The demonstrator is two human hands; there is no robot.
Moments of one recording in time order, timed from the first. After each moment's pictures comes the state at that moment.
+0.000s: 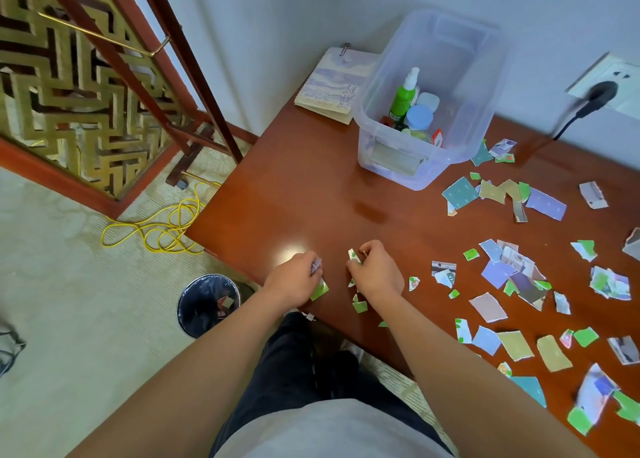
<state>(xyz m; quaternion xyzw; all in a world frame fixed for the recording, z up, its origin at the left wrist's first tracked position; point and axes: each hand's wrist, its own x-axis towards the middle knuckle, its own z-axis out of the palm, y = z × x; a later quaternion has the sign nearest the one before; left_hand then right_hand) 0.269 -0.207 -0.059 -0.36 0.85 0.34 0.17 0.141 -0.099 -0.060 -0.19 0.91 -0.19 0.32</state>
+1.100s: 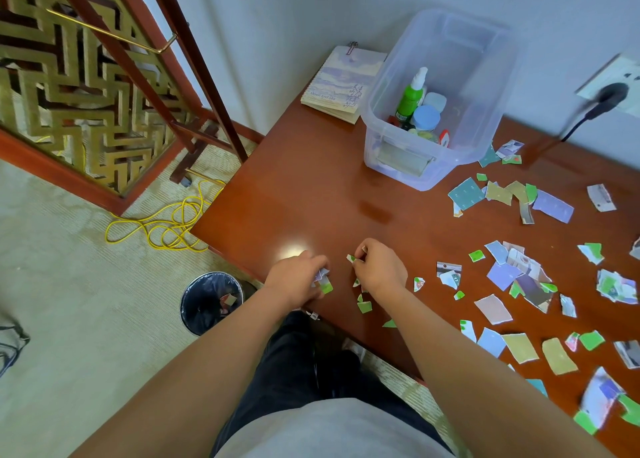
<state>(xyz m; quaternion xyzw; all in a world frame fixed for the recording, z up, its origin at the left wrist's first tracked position) 0.274 -0.215 -0.064 -0.26 0.92 0.22 0.19 0.135 -0.108 -0.067 -0.26 0.91 -0.14 0.30</state>
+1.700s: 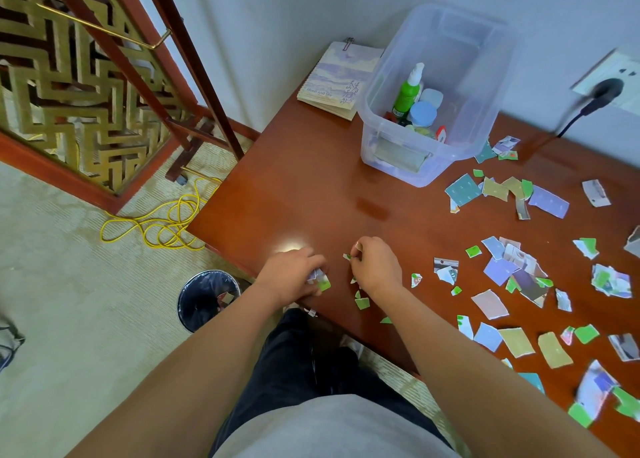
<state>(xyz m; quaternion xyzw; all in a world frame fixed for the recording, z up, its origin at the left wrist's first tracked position) 0.280 -0.222 -0.060 -0.17 0.96 0.17 0.16 0.138 -0.107 -0.068 -0.31 0.90 -0.16 0.28</state>
